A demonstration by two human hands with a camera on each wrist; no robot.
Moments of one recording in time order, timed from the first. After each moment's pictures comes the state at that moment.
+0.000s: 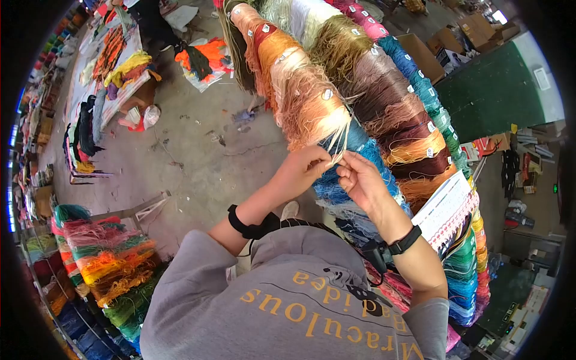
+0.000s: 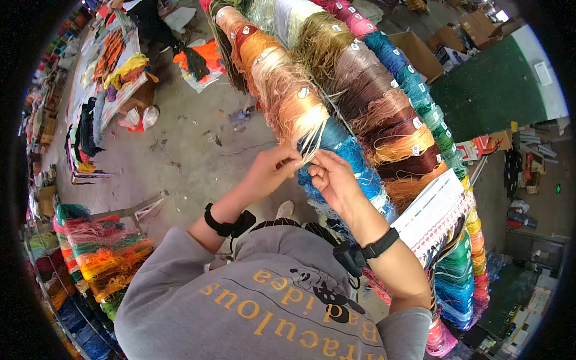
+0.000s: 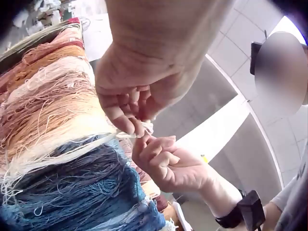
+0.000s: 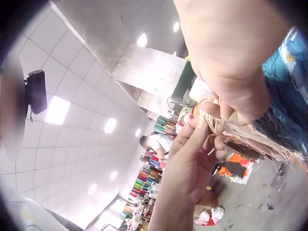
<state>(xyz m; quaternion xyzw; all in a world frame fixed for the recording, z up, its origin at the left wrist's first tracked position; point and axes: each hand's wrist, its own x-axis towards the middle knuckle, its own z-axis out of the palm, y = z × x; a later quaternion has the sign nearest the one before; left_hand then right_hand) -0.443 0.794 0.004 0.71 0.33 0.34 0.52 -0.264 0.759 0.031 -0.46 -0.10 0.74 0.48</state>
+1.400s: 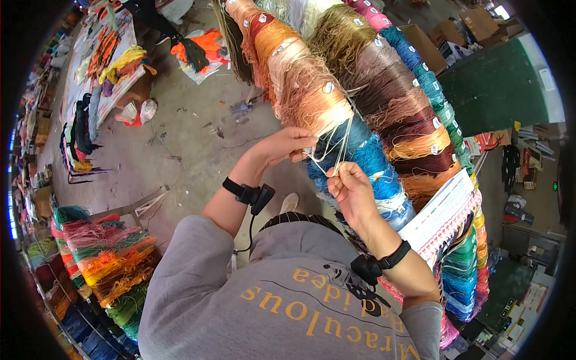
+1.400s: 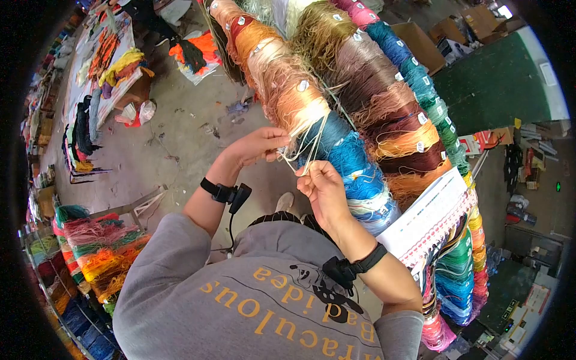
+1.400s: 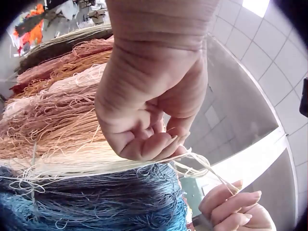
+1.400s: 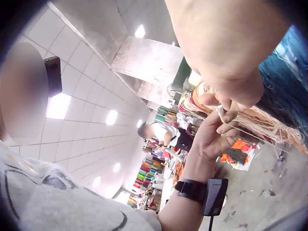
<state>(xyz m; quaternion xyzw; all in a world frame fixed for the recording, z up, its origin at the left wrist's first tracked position) -0.463 0.862 -0.045 0.45 0.26 0.15 0.84 -0.292 0.727 0.017 -0.47 -0.13 0.69 0.54</state>
